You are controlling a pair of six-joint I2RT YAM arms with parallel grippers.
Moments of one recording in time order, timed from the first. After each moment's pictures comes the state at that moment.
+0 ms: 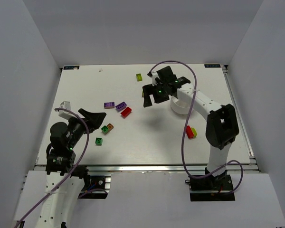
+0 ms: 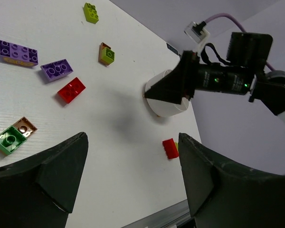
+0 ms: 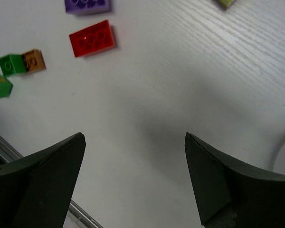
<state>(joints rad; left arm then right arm) -0.07 0.43 0.61 -0.31 0.32 -0.77 0.57 1.87 1.60 -0.65 -0.34 0.12</state>
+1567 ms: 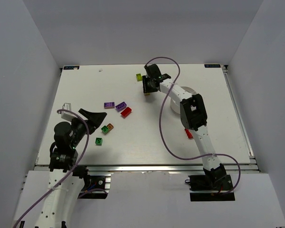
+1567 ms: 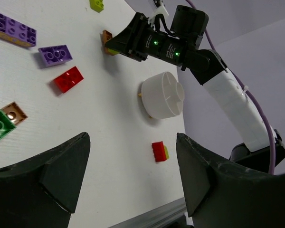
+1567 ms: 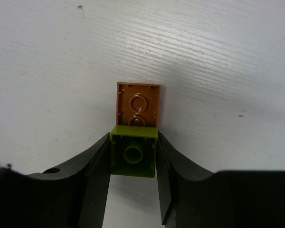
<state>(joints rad) -0.07 0.43 0.54 -0.28 0.29 -0.91 0.54 2.52 2.22 -0.56 0.03 0.27</state>
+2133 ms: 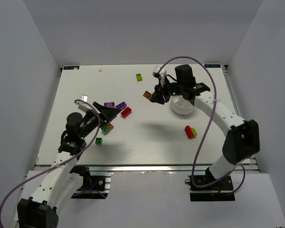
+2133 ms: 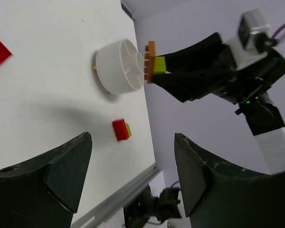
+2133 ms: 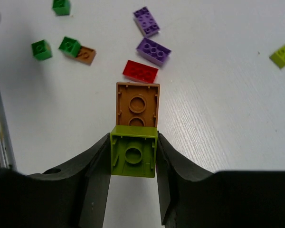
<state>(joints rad) -0.20 0.70 0.48 0.12 0.43 -1.08 0.48 1.65 1.42 -0.38 -0.69 -0.31</state>
